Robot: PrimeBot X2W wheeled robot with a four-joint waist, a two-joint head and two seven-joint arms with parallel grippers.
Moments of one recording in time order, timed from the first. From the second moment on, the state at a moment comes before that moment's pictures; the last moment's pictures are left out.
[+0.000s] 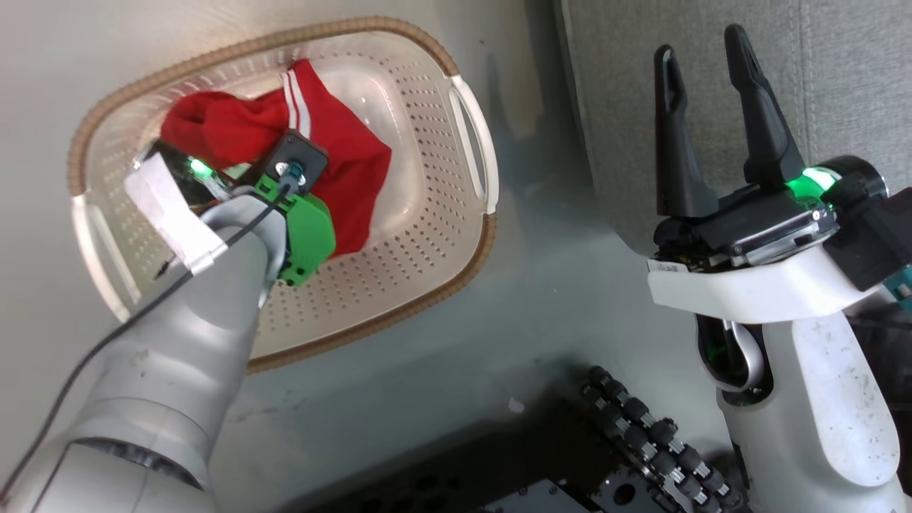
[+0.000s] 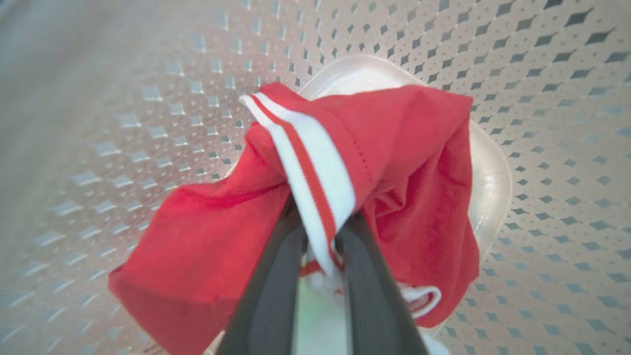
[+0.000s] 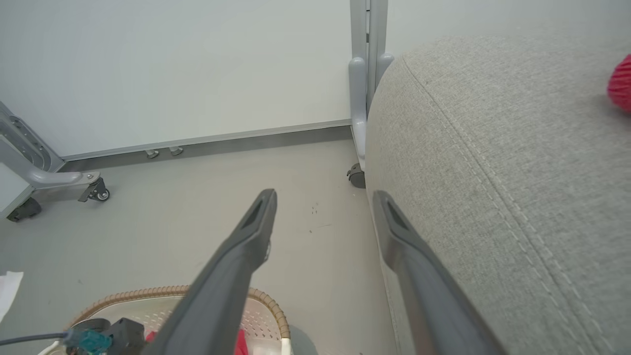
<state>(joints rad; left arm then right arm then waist) -1.05 0.09 -0.62 1.27 0.00 -0.05 -0.20 -0.42 -0.05 0.17 -0.15 0.27 0.13 -0.26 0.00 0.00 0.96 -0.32</state>
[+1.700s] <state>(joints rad) -0.29 0.07 -0.32 0.03 -0.23 -0.02 -0.26 -0.03 -0.08 0.12 -0.09 0.17 0.13 -0.14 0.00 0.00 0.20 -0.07</state>
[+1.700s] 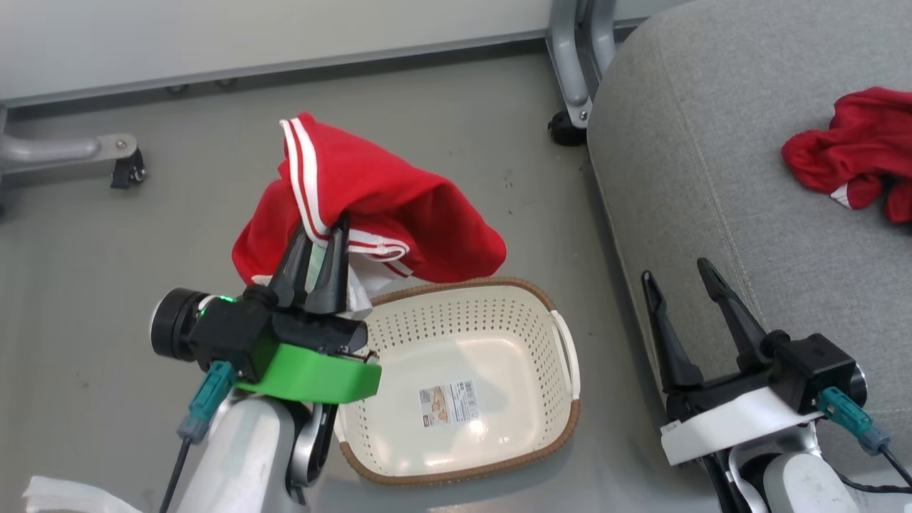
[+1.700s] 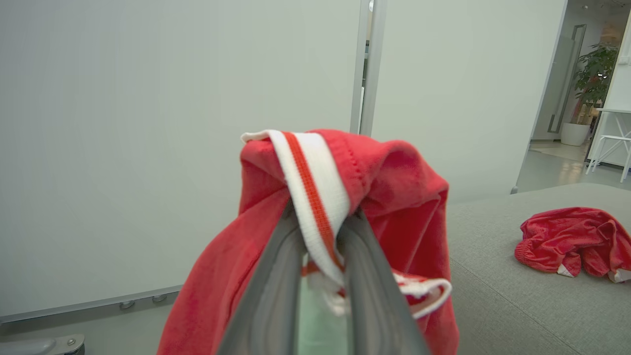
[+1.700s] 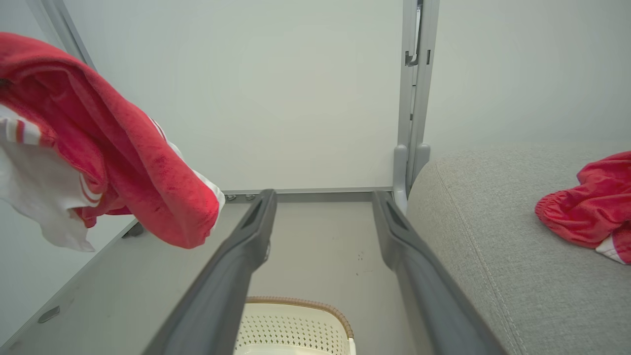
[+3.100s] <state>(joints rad) -0.24 0.06 -0.36 -0.05 -0.21 -0.03 -0.26 -0.29 -0.16 0.61 0.01 0.34 0.13 -0.10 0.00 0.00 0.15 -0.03</state>
